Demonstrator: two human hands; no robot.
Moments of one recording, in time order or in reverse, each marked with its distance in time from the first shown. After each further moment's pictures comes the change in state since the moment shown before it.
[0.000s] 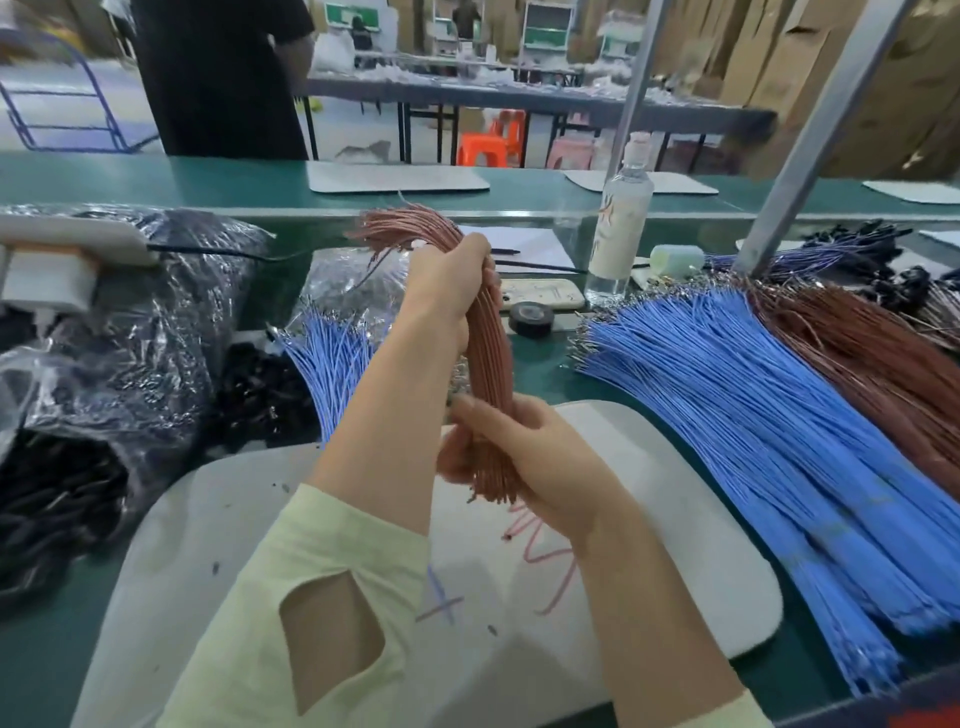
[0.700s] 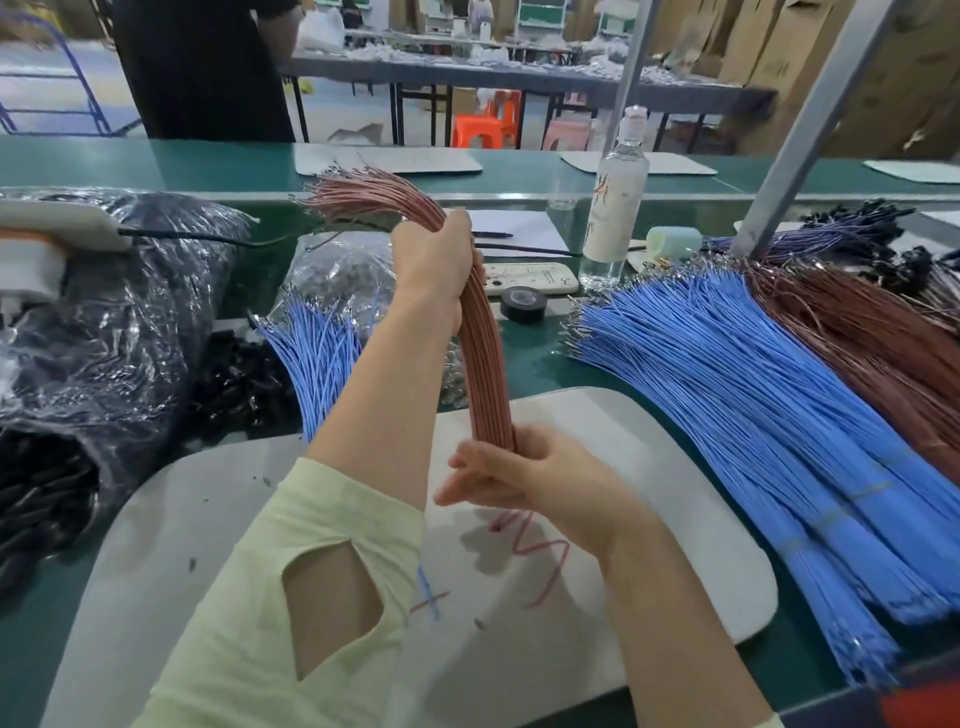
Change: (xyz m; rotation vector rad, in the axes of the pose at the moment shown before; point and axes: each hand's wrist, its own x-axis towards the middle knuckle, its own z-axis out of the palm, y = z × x) left_hand 0.008 -0.002 0.007 0.089 0.139 0.110; right_hand -0.021 0.012 -0.020 -0.231 -0.007 0.195
